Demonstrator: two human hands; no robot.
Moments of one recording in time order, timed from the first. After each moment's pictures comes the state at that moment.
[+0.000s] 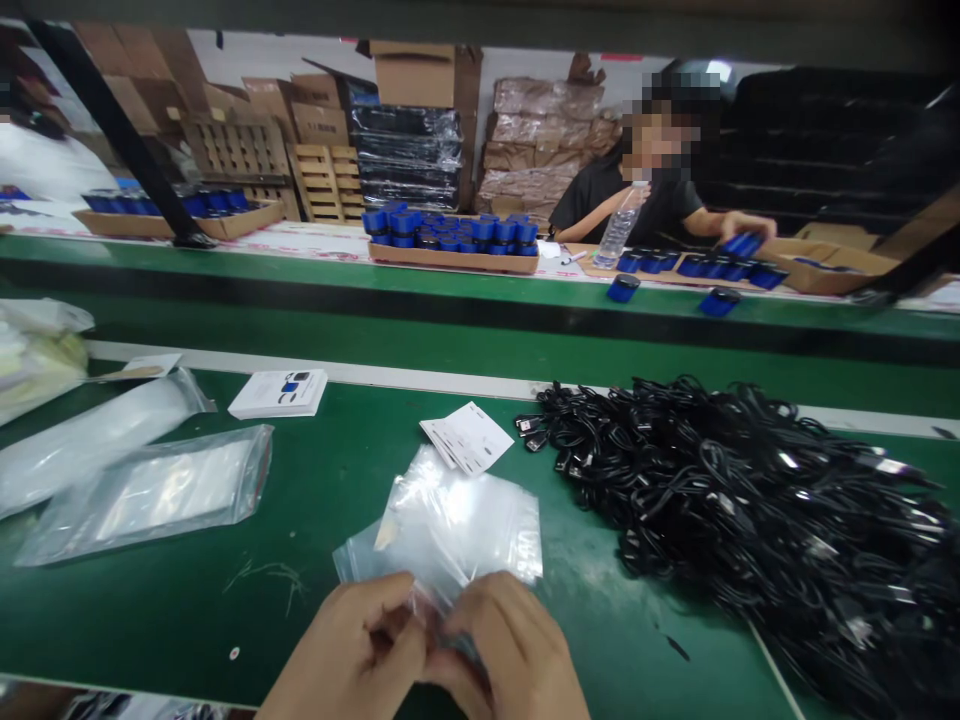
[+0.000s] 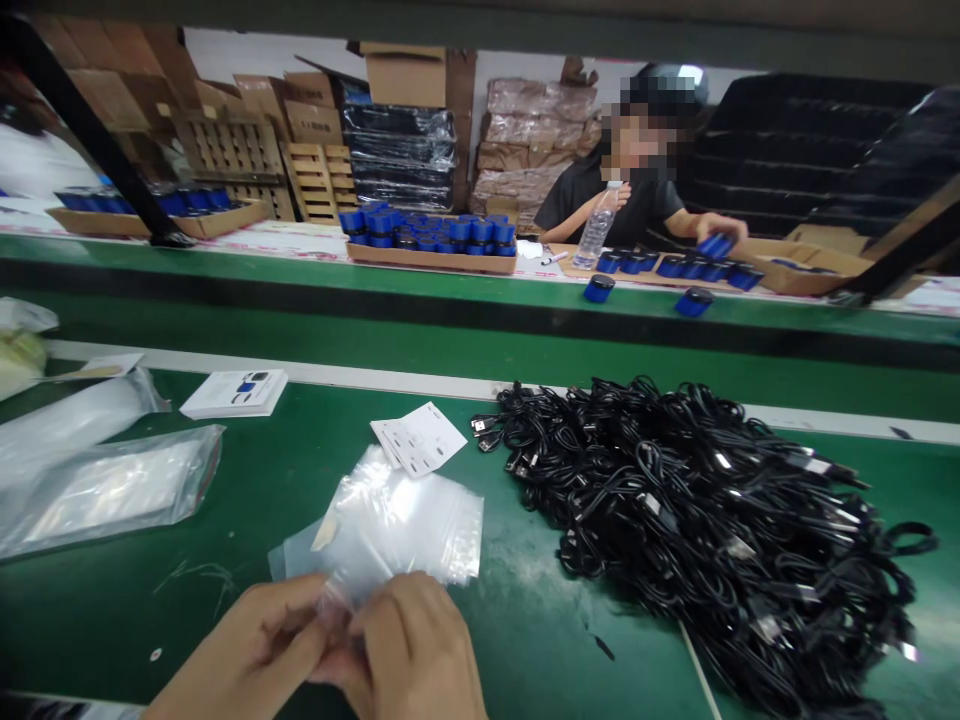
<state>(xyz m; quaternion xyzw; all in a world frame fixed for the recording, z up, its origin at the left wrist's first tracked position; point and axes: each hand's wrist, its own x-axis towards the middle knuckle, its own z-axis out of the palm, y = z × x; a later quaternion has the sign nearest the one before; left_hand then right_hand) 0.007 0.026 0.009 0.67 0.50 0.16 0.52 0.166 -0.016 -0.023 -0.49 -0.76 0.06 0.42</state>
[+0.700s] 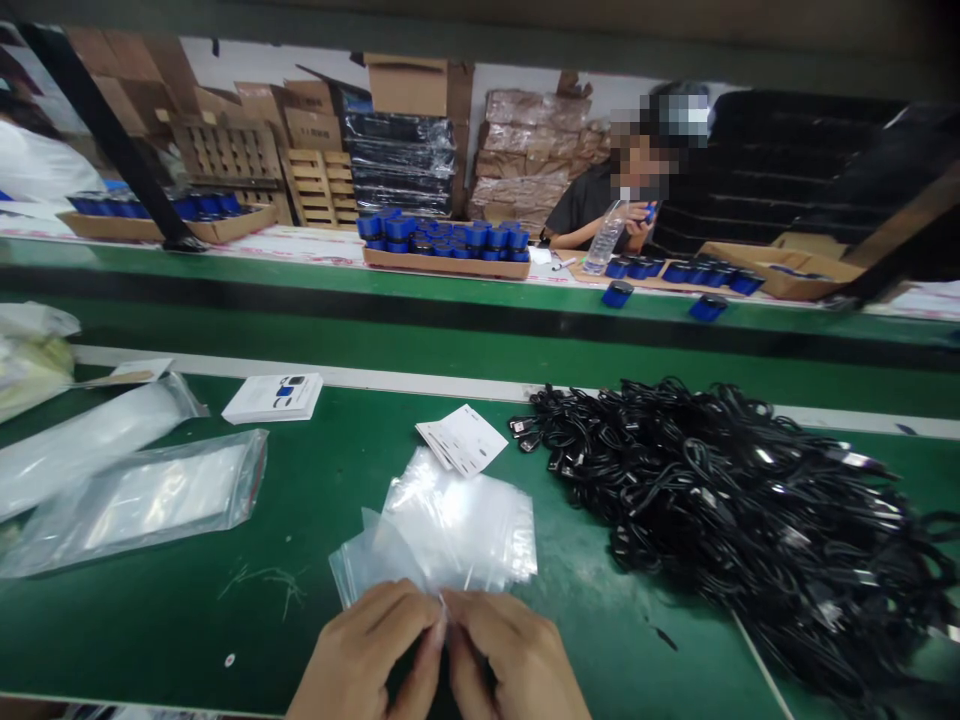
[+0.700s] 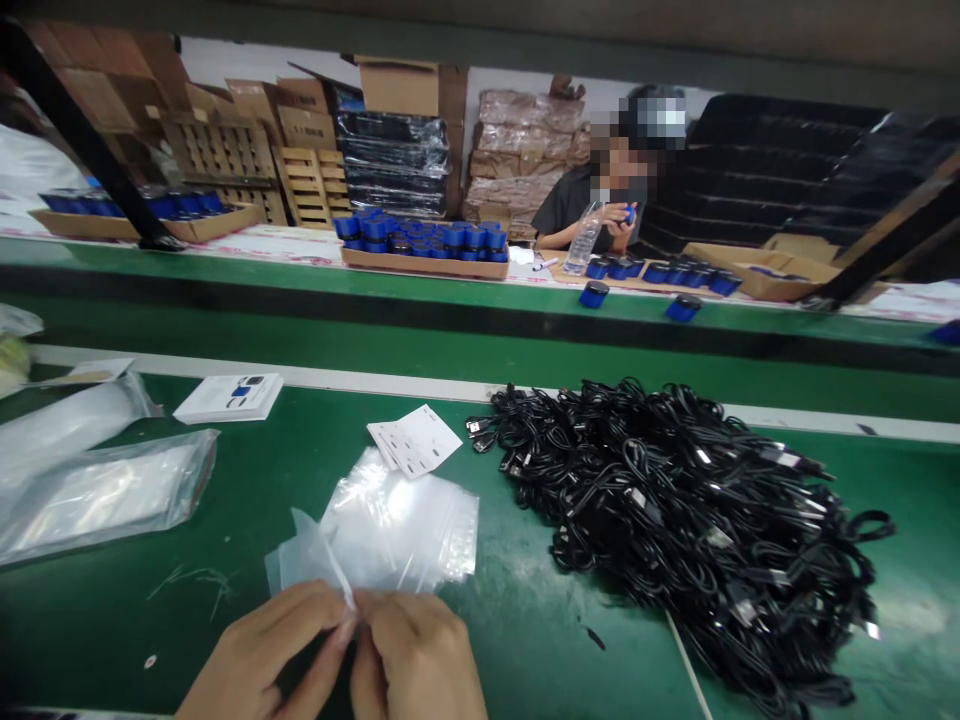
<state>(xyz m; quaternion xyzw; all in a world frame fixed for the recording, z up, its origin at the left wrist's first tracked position) 0.006 0.018 0.000 0.87 0.36 0.29 0.18 0.160 -0.018 -0.025 -0.49 -0.73 0.18 0.43</state>
